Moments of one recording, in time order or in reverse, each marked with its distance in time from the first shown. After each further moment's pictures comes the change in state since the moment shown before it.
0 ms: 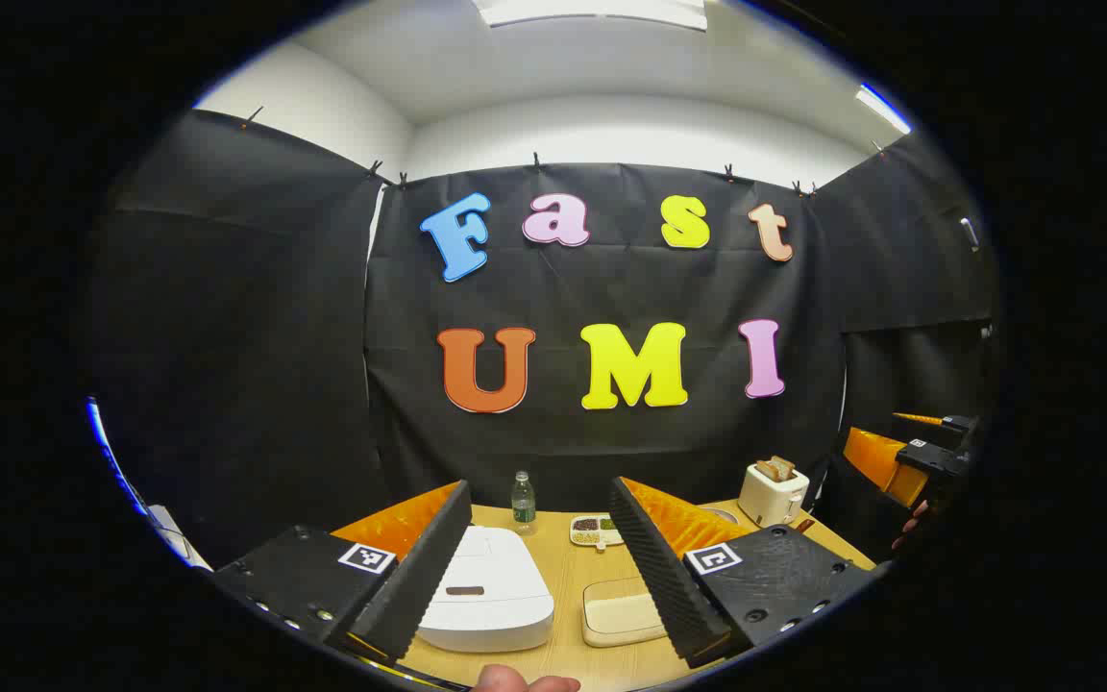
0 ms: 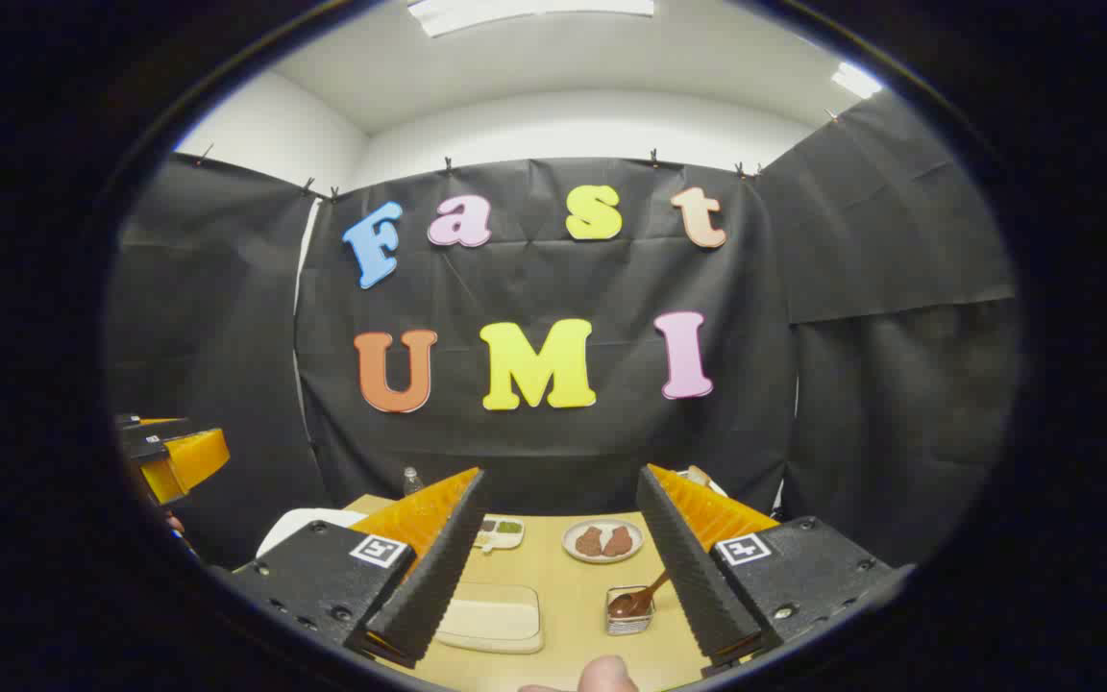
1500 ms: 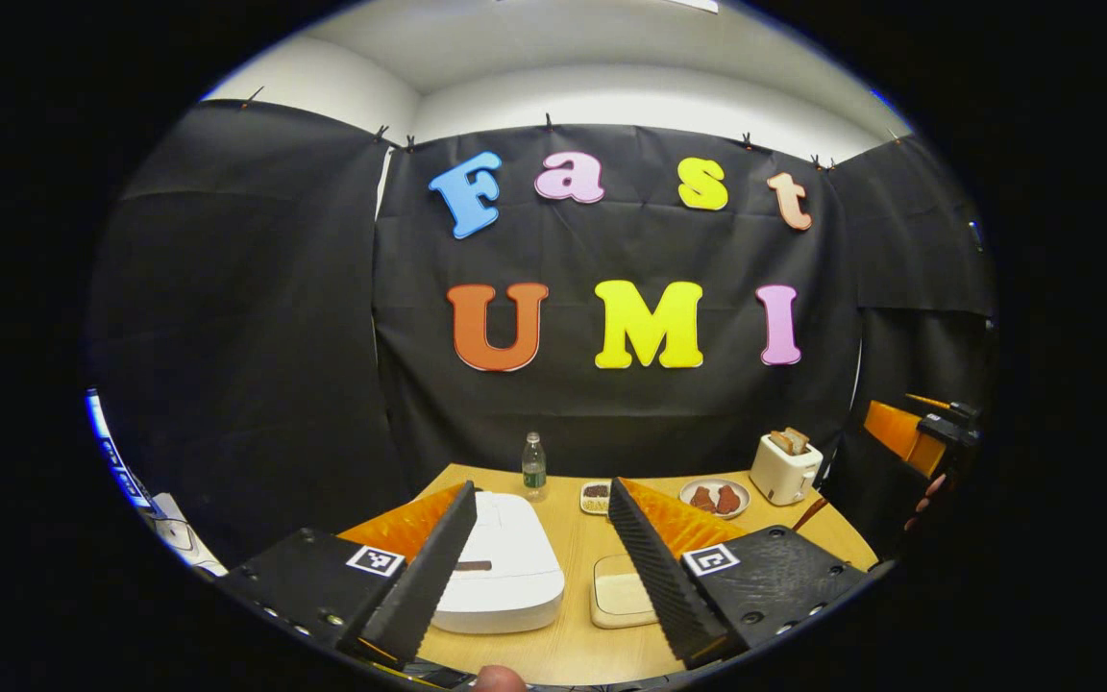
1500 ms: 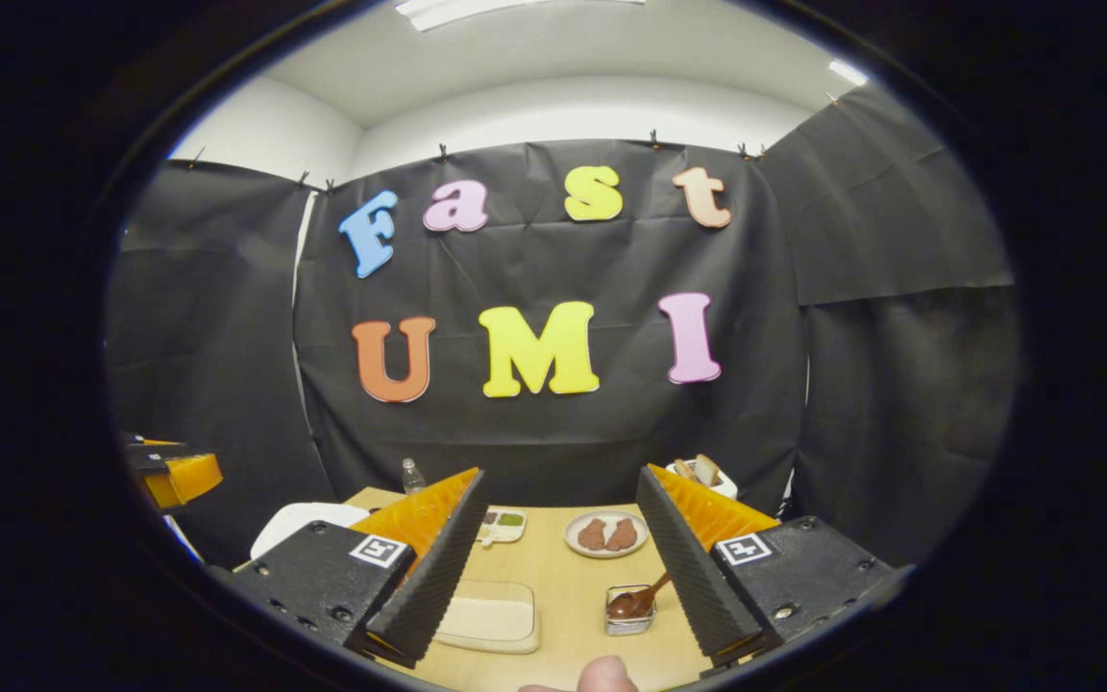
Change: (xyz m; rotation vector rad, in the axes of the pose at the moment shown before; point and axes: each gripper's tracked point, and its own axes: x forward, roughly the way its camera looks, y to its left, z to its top) left arm 0.014 0.020 -0.054 -0.016 0.172 0.034; right arm 0.033 -0.014 -0.019 0.014 0.054 0.029
